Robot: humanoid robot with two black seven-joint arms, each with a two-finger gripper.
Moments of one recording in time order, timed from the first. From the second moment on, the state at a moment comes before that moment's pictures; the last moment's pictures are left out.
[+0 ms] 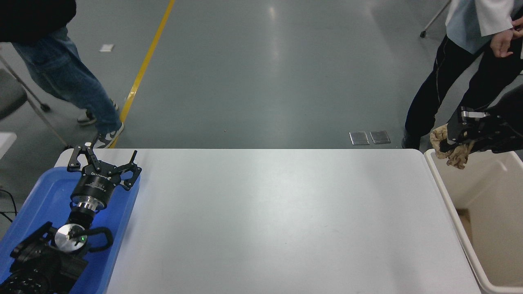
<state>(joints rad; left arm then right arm) -0.54 0.22 -1.14 -0.30 -0.10 -0.79 -0.16 2.05 -0.74 -1.31 1.26 -0.27 0.62 0.04</state>
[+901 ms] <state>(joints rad) -0.54 0.22 -1.14 -0.30 -0.10 -0.79 -0.16 0.76 -0.55 -0.75 0.25 -0.10 0.16 0.03</state>
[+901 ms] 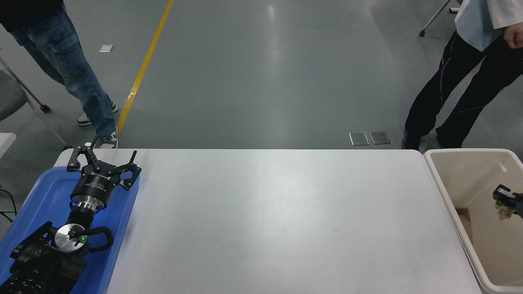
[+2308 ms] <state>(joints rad) -0.54 0.22 -1.14 -0.30 -0.10 -0.79 -0.16 1.12 -0.67 -0.95 0.74 -0.05 0.07 0.04</state>
